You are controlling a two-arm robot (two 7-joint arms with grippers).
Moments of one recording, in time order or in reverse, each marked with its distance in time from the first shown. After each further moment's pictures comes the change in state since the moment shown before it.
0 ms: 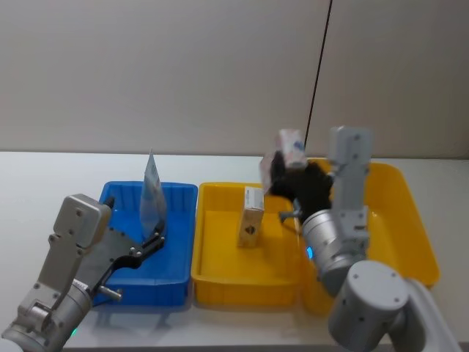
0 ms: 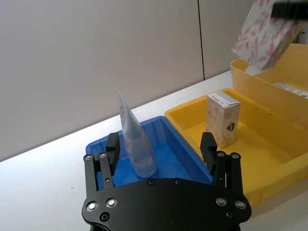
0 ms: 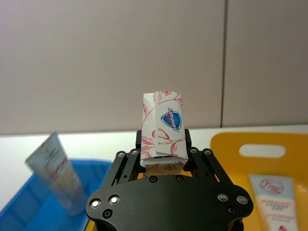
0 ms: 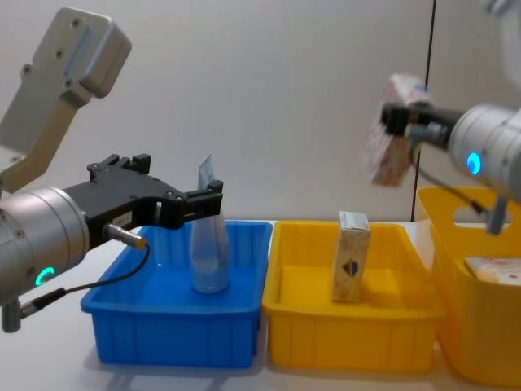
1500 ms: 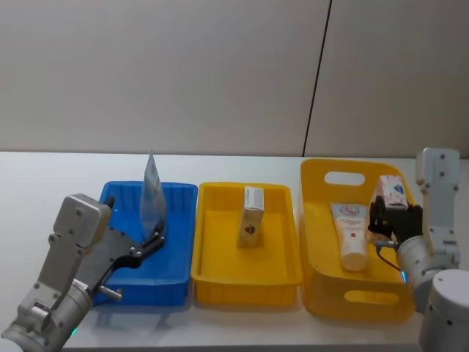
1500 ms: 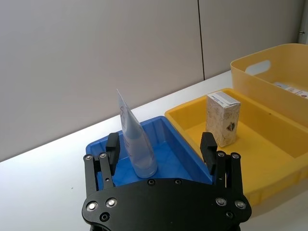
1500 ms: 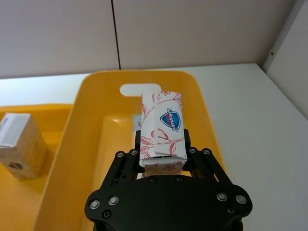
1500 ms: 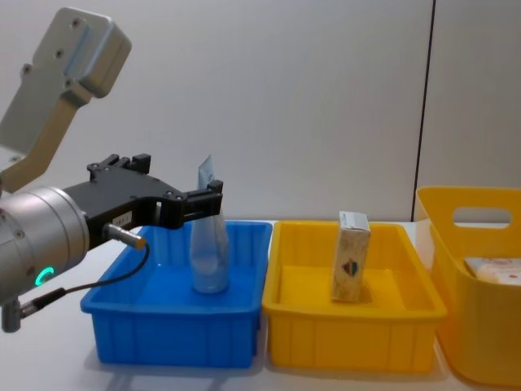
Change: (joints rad) left arm 0.000 0.000 0.000 0.000 0.000 0.000 0.000; right arm -0.078 0.099 0.181 -0.144 -0.067 0.319 -0.072
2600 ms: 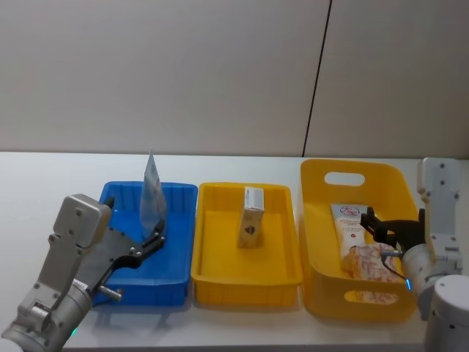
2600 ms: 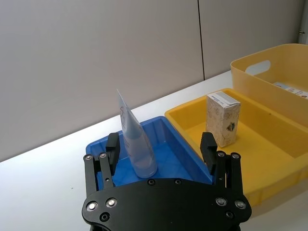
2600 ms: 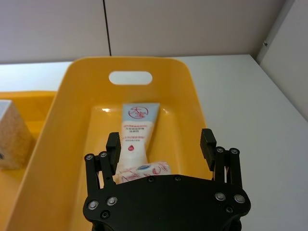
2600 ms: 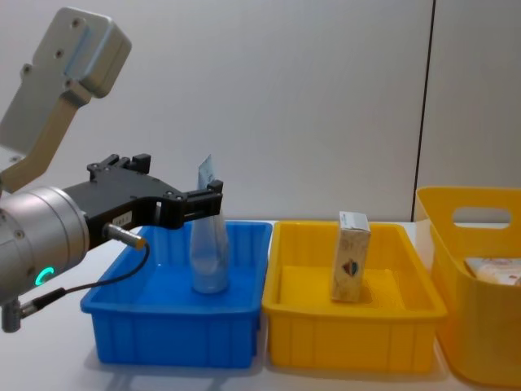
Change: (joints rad) left arm 0.000 0.000 0.000 0.000 0.000 0.000 0.000; right arm -0.007 0.011 0.009 0.017 -0.023 0.027 -0.003
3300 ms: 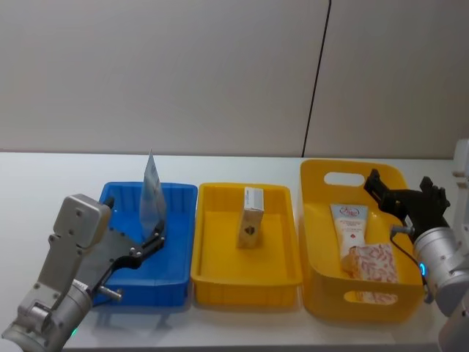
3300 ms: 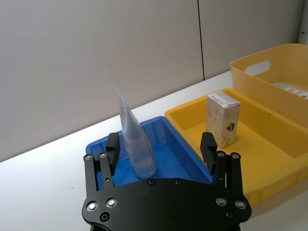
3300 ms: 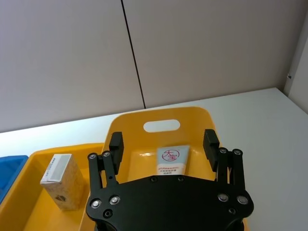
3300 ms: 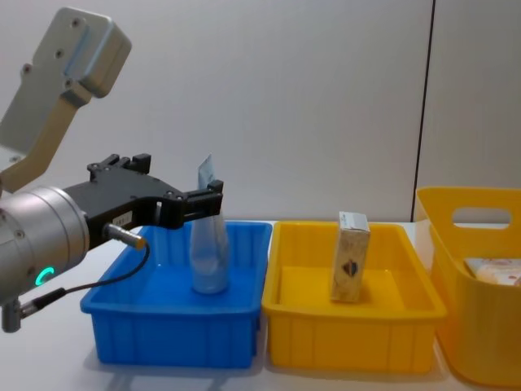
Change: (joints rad) left arm 0.000 0.000 0.000 0.000 0.000 0.000 0.000; right arm -0.034 -0.034 0.066 -0.091 0.130 -0.162 0.115
